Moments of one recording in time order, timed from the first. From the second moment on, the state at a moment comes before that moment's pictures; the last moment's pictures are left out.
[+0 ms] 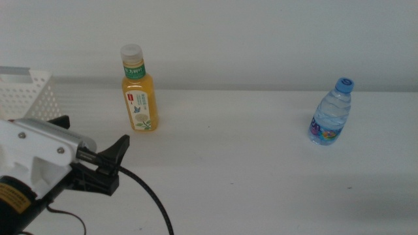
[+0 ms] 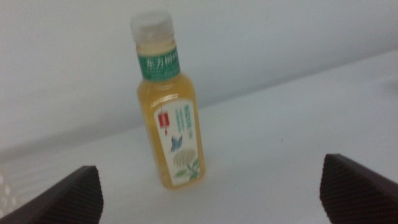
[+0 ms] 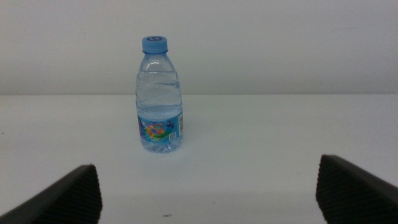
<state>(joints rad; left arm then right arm) -0.28 1.07 -0.23 0.06 -0.53 0.00 0.00 0.03 -0.01 -0.05 0.23 0.01</state>
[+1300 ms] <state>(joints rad) -0.34 1.91 -0.67 -0.19 -0.92 -0.02 0.00 0.03 -0.01 -0.05 0.23 0.01</state>
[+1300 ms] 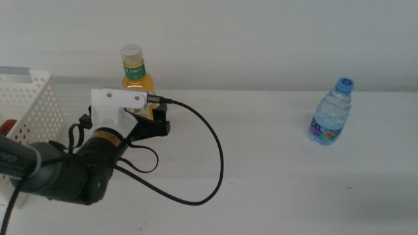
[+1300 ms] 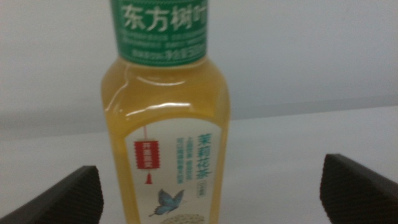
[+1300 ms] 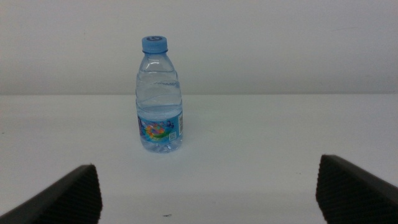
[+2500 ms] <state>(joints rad) -0.31 2.02 -0.75 -0.19 -0.92 -0.04 0.00 0.03 -0.01 -0.05 0.23 0.01</state>
